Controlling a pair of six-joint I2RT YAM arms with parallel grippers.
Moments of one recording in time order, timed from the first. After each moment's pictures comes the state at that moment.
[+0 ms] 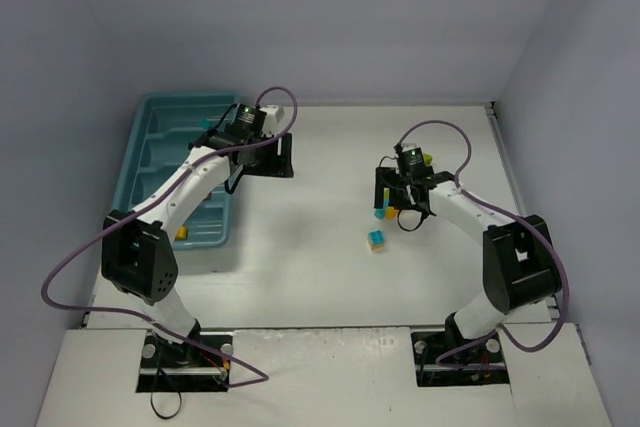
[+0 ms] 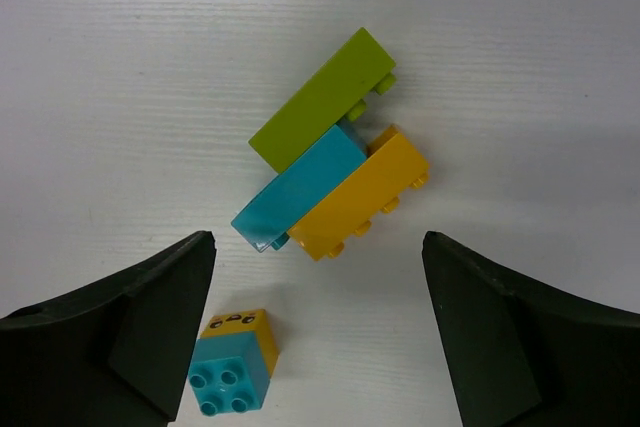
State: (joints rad) left arm -0.40 1.67 1.50 -0.70 0.15 -0.28; right arm 0.33 1.56 0.94 -0.34 0.06 0.30
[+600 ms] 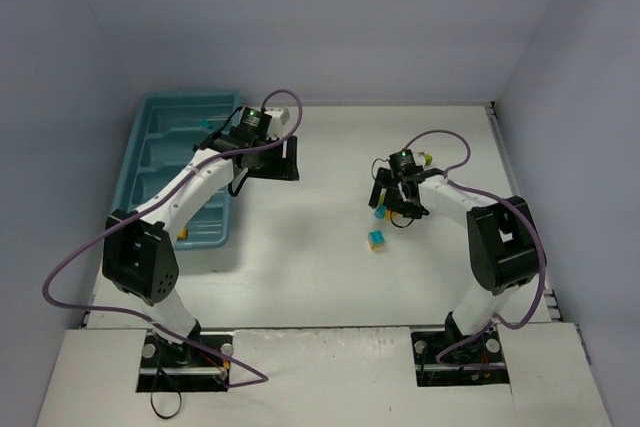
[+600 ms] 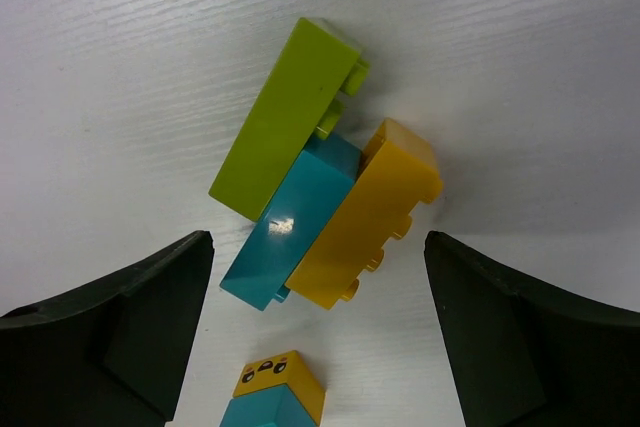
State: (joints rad) left arm -0.43 1.67 1.48 -0.68 0.17 -0.30; right arm 0.33 1.70 0.98 -0.38 0.11 0.58
